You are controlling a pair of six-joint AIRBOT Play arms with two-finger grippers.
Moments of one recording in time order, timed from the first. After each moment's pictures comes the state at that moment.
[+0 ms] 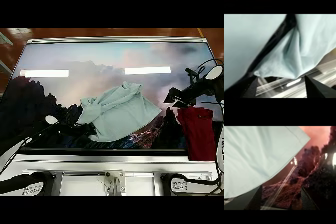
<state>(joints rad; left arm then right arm) -0.27 -1.35 0.59 0.56 -0.85 -1.41 -0.20 -1.49 1.39 -1.21 1.44 1.48</state>
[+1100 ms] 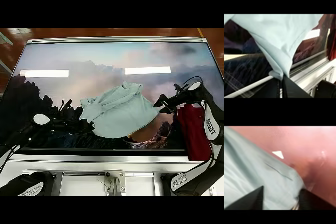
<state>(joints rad) -0.27 -1.13 0.60 0.47 -0.88 -1.25 -0.23 -1.87 1.39 -0.98 1.25 1.46</state>
